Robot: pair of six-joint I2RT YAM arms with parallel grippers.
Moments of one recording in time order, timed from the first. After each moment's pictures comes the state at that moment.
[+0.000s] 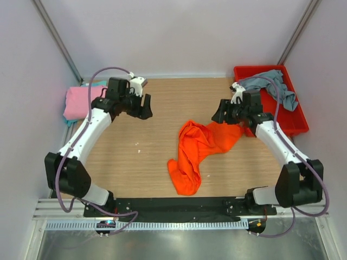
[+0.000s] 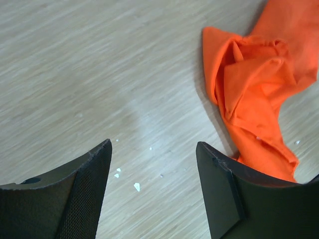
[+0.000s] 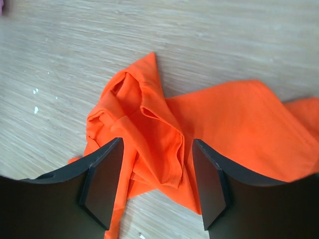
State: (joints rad) left arm -0.28 1.51 1.39 -0.62 0.36 0.03; right arm 0.18 1.31 1.01 -0.35 -0.36 0.18
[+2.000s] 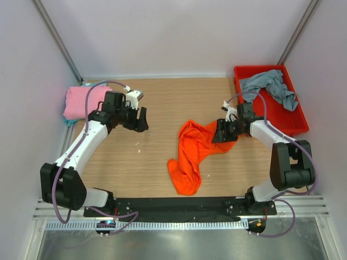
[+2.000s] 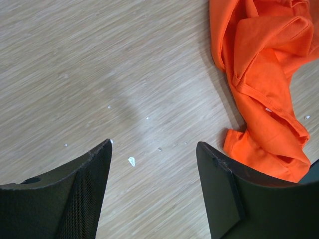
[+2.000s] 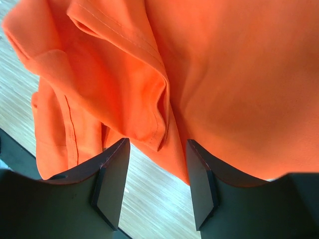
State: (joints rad) left arm -0.25 1.36 1.12 -0.58 0.39 0.05; right arm 0.11 1.52 0.91 -0.47 -0.54 0.03
